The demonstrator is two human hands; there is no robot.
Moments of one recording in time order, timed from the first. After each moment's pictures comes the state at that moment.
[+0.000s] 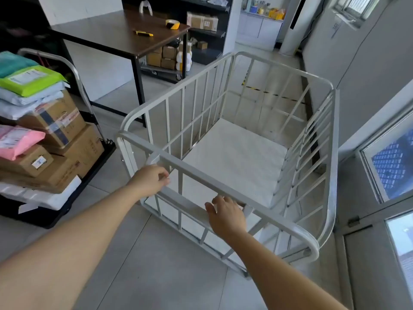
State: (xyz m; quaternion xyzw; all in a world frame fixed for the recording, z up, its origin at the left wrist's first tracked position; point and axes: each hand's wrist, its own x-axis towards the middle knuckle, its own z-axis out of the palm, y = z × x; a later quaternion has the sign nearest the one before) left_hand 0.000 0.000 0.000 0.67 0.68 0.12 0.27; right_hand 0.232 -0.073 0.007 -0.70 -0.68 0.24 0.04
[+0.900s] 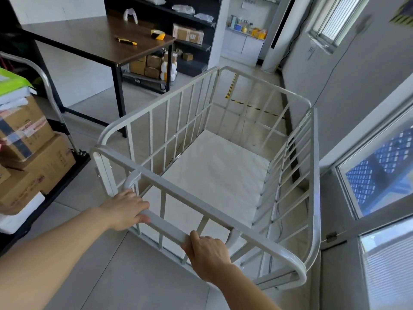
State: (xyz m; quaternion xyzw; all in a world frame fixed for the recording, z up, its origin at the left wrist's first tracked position) left_hand -0.004 0.026 -0.023 0.83 0.51 -0.20 0.12; right_hand 0.250 -0.061 -0.027 -0.56 -0.81 0.16 -0.06
